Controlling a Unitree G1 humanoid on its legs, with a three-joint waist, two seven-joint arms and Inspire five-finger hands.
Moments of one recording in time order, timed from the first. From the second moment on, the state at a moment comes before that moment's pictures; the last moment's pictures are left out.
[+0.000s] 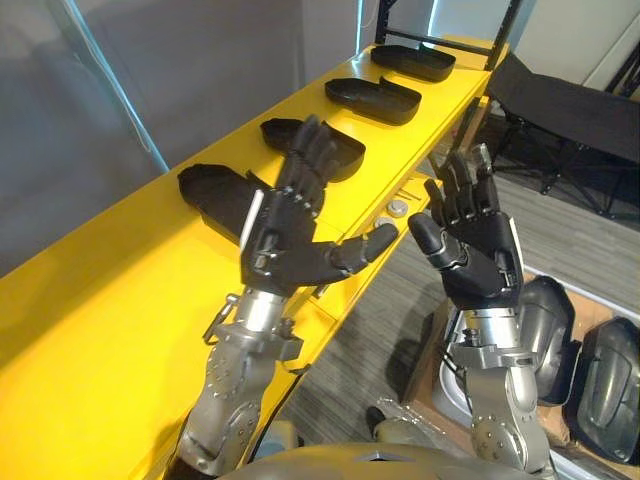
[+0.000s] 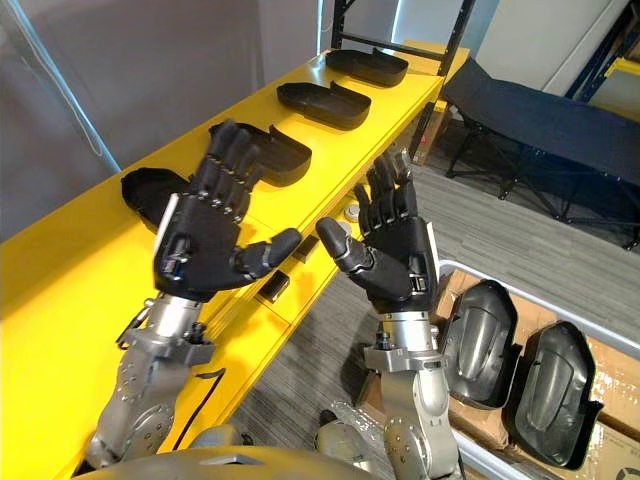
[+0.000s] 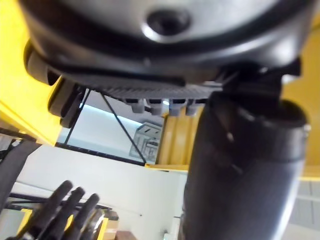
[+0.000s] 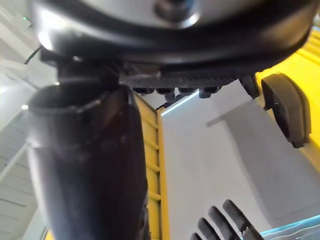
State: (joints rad) left arm 0.21 0.17 -0.37 -0.51 -0.42 -0.31 -0.01; right arm 0.35 -0.13 0.16 -0.48 0.60 -0.31 0.08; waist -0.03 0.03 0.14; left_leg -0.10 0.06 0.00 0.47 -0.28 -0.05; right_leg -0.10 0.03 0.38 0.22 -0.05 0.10
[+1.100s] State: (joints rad) left arm 0.29 0.04 -0.31 -0.40 -0.55 -0.20 -0.06; right arm 0.41 -0.18 -0.03 -0.16 0.52 -0.29 -0.05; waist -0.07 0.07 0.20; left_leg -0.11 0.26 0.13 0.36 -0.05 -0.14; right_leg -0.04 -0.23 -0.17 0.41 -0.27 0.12
